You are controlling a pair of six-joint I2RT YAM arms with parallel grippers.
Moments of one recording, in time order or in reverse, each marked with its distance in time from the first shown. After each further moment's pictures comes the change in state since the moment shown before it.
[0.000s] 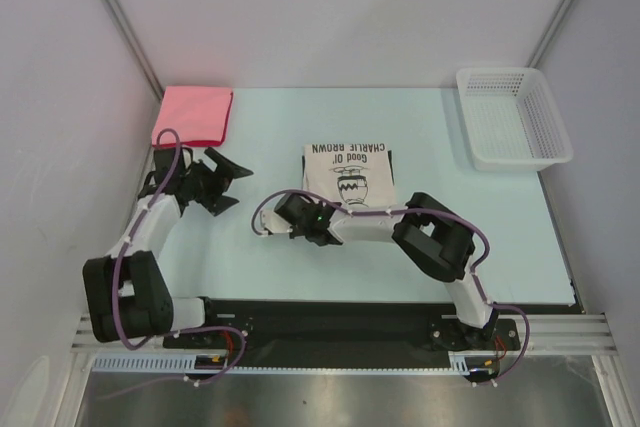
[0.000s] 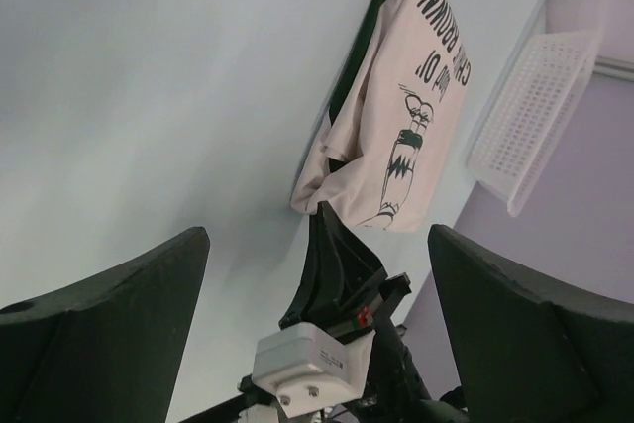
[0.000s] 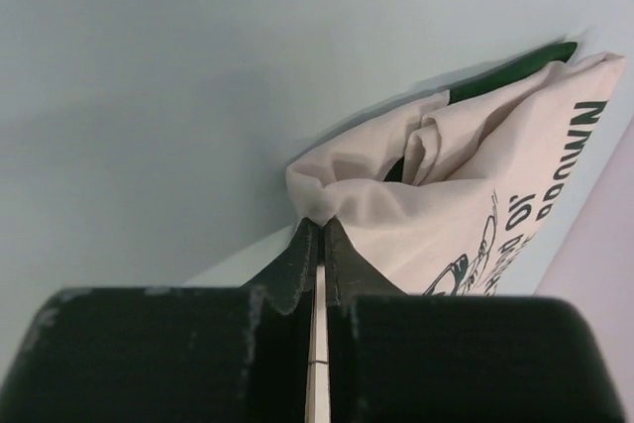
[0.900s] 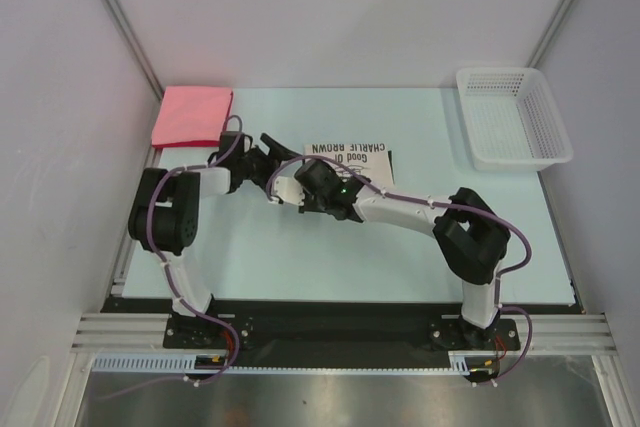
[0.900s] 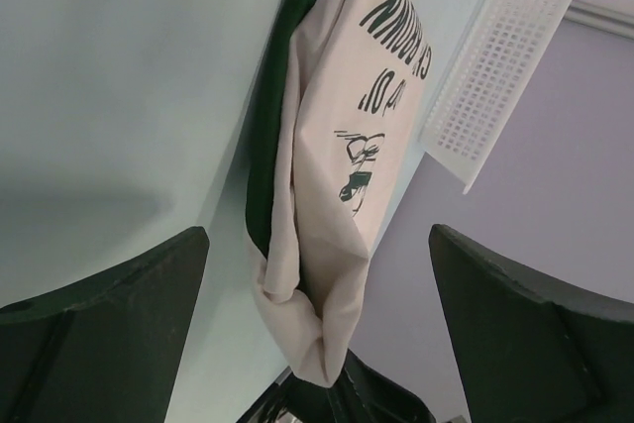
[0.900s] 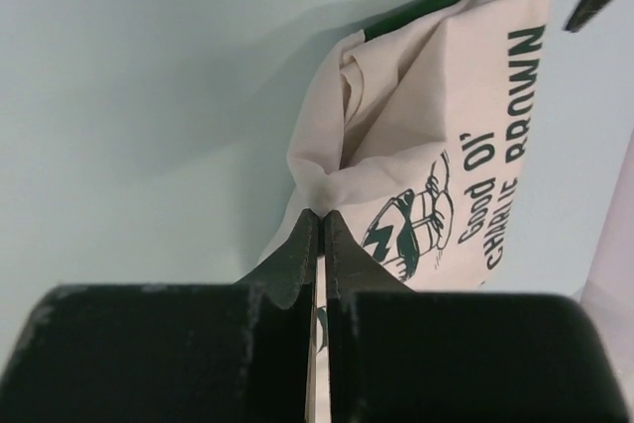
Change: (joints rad) left arm -0.280 0.602 0.162 0.576 0.099 -0.324; right arm -0.115 -0.175 0.010 -0.111 -0.177 0.085
